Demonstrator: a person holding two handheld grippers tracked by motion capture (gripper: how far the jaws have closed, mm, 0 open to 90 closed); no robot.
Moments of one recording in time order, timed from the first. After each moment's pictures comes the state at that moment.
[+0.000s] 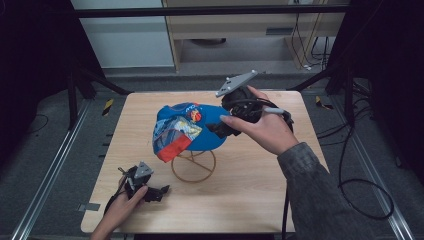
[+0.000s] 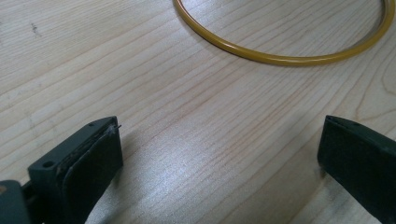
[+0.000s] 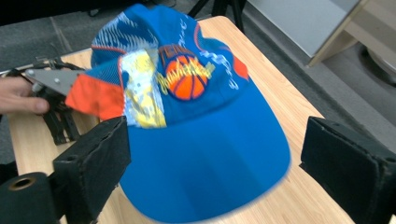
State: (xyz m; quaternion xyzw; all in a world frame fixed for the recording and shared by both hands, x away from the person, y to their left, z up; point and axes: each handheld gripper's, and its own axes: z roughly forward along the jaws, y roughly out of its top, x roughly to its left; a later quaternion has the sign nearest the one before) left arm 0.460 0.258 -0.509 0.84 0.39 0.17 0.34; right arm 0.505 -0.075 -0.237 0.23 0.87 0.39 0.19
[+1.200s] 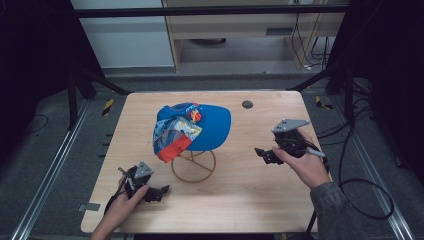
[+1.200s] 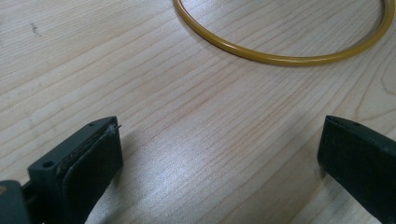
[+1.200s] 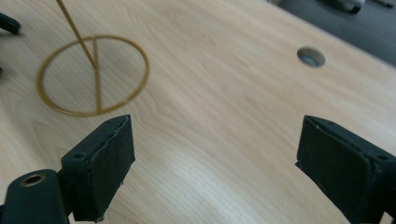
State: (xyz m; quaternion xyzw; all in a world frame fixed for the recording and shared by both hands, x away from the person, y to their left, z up) left arm 0.460 0.259 -0.509 0.84 0.39 0.17 0.34; right arm 0.496 -0.202 -0.372 0.36 0.83 0.37 0.21
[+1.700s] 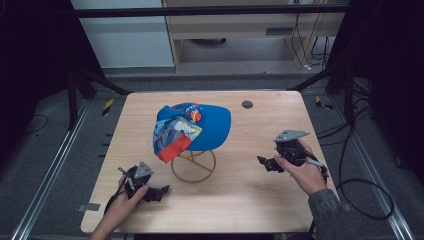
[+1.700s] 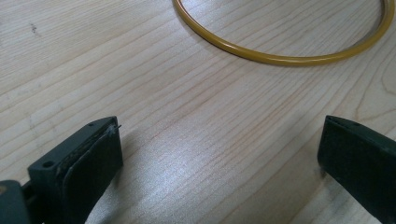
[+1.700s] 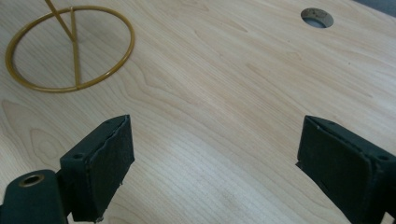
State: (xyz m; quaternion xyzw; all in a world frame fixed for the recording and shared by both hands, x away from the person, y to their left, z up) left arm 0.460 0.259 -0.509 0.84 0.39 0.17 0.34; right arm 0.497 -0.214 -0.416 0.38 0.83 0.36 0.20
